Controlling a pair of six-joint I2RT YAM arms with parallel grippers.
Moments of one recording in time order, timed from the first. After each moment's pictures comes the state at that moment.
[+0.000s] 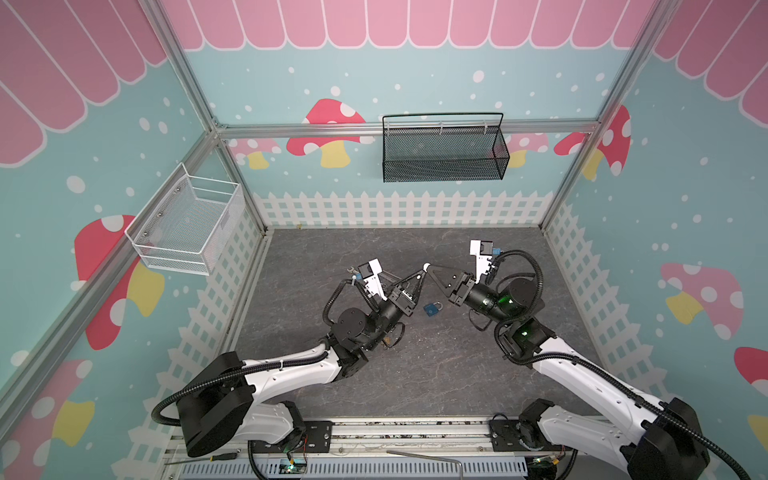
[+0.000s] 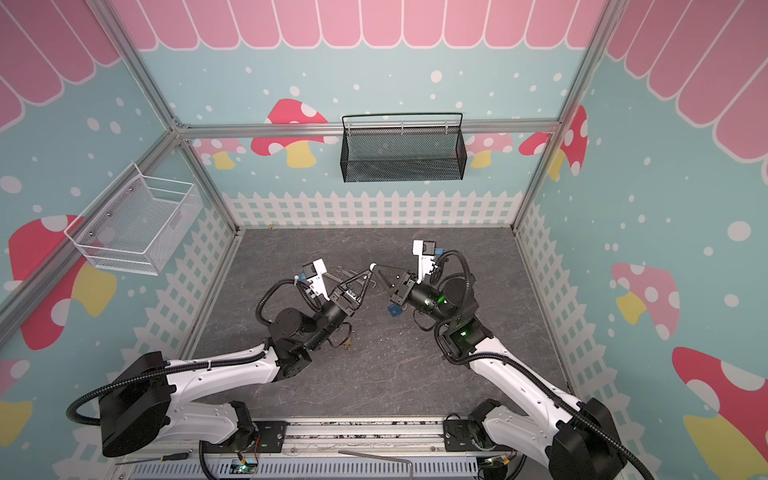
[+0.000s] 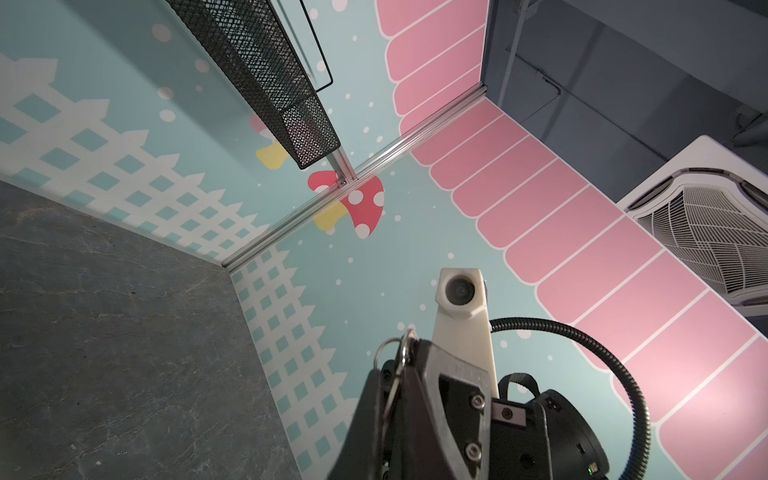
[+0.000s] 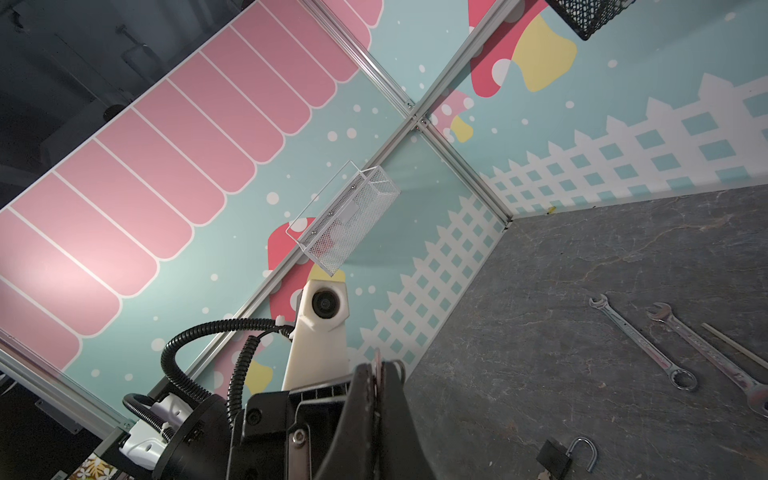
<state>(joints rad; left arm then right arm) -0.93 1.34 0.66 1.04 -0.15 -0.99 0.58 1.06 0.71 0.56 -0.43 0.90</state>
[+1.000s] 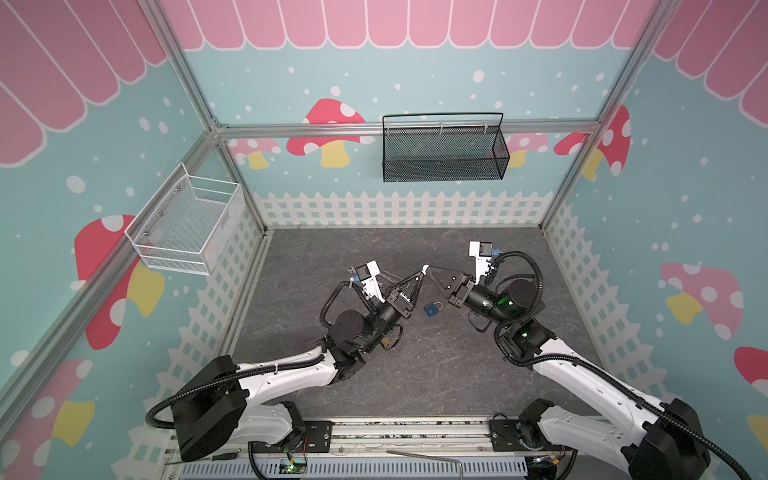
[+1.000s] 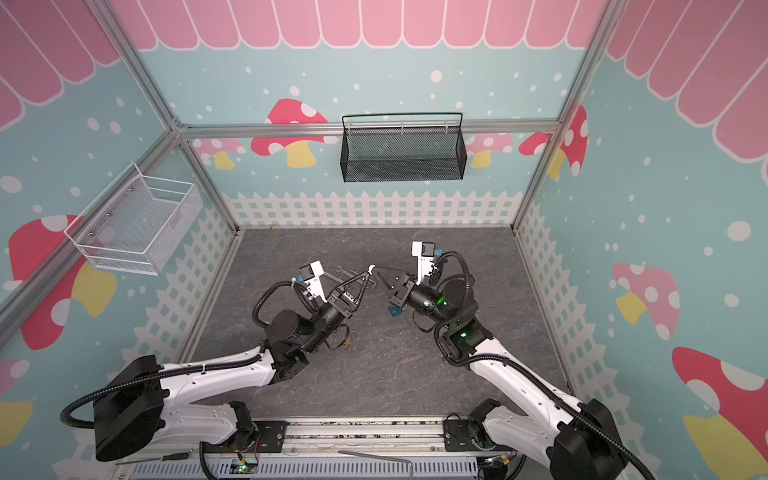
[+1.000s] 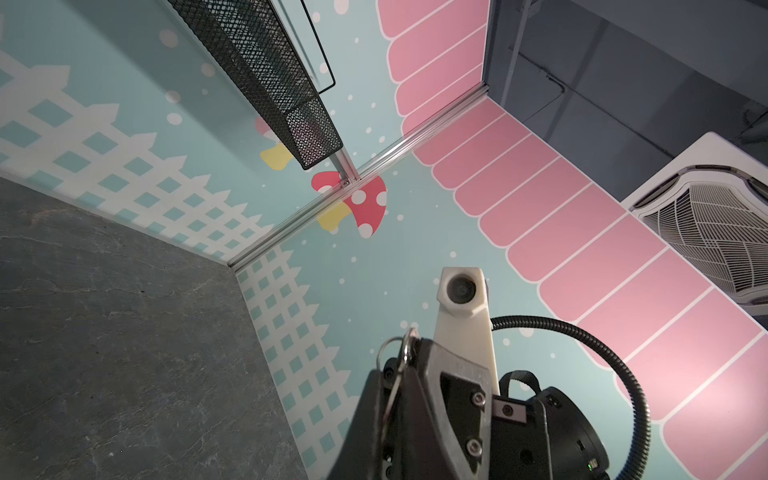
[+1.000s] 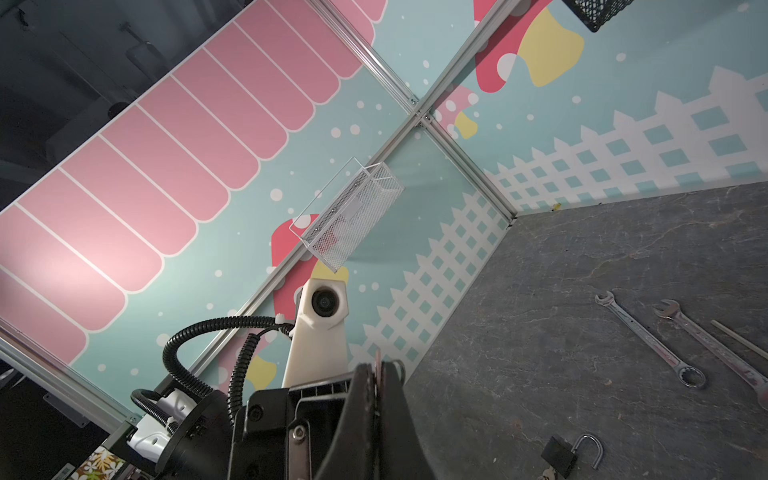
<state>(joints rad) -0.94 1.30 0.64 1.01 -0.17 -0.98 0.59 1.06 0.71 0.56 -0.43 0.90</state>
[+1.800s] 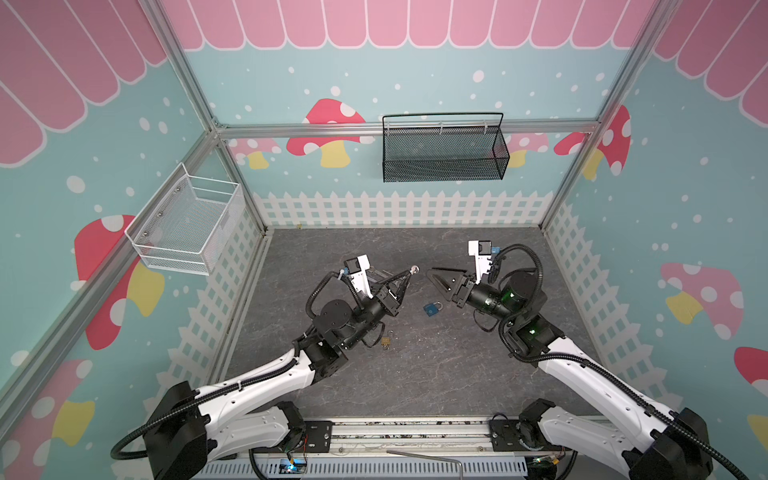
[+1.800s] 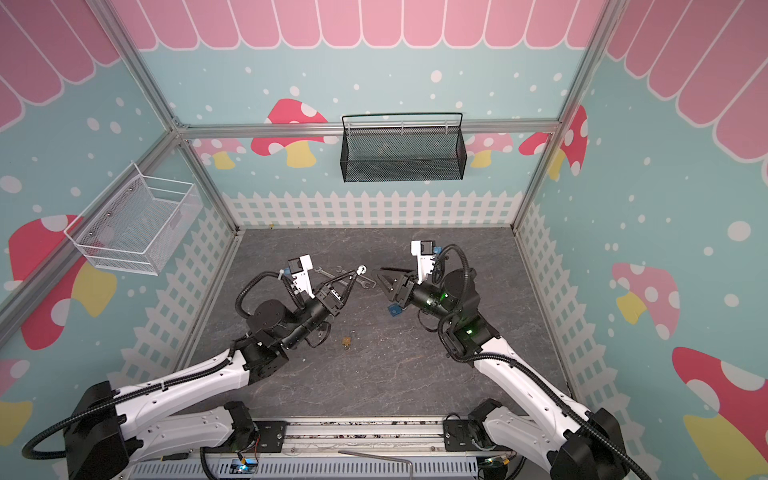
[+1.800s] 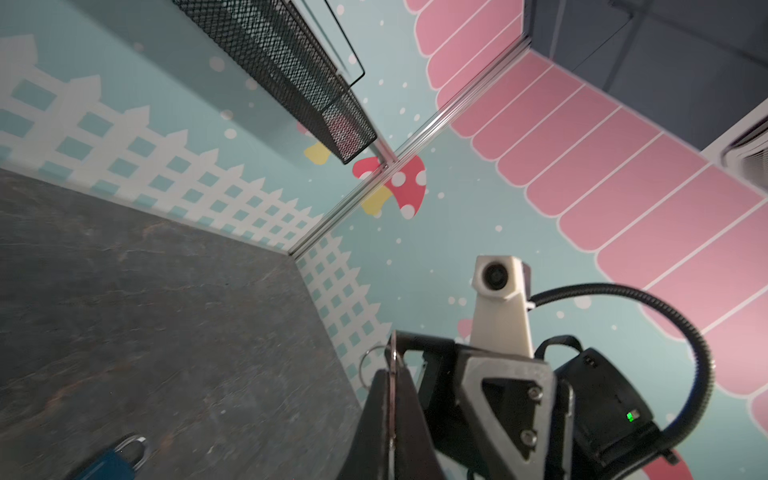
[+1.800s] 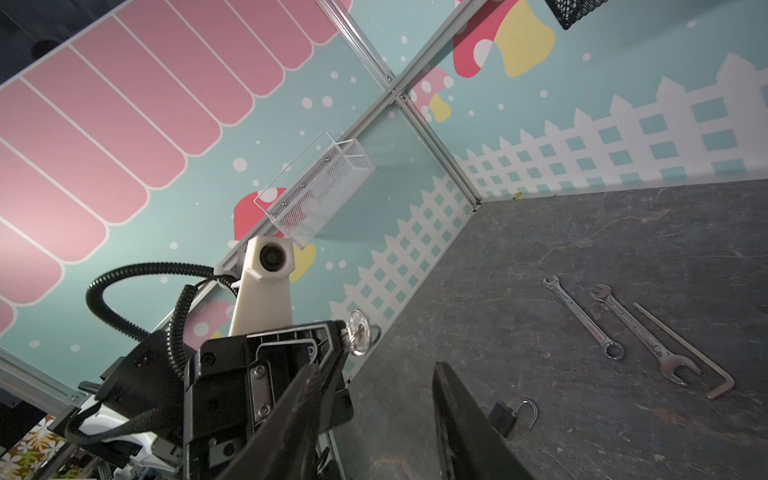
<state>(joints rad) -0.83 1.09 0.71 0.53 -0.04 -0.84 0.55 1.04 0.80 0.32 -0.50 0.73</state>
